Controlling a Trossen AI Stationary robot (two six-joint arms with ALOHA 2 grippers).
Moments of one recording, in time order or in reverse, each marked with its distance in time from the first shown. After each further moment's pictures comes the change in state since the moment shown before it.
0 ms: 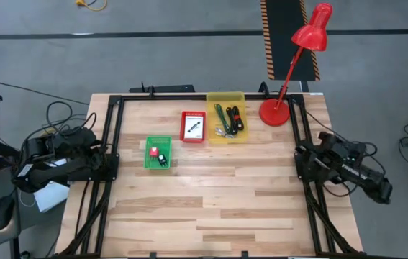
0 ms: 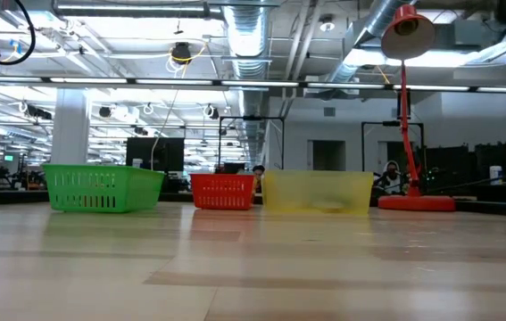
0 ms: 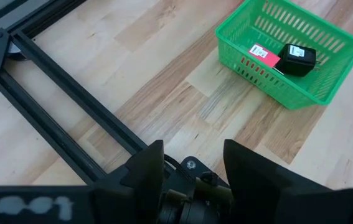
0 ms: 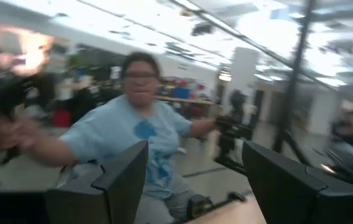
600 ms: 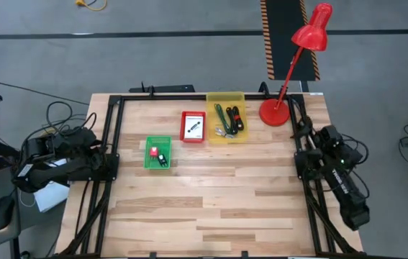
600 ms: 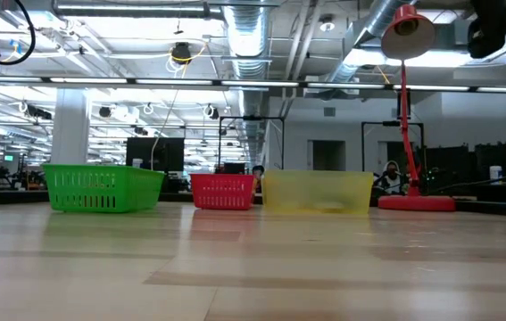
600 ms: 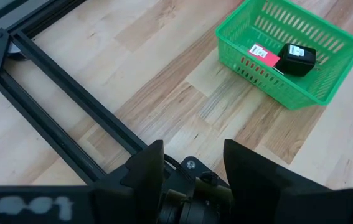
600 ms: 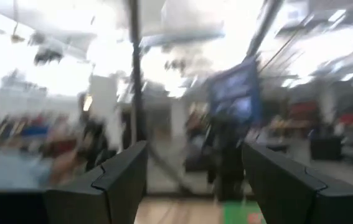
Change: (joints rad) left arm 0.000 0.000 0.000 0.000 0.000 0.000; right arm -0.635 -0.014 0.011 -0.043 0.139 0.204
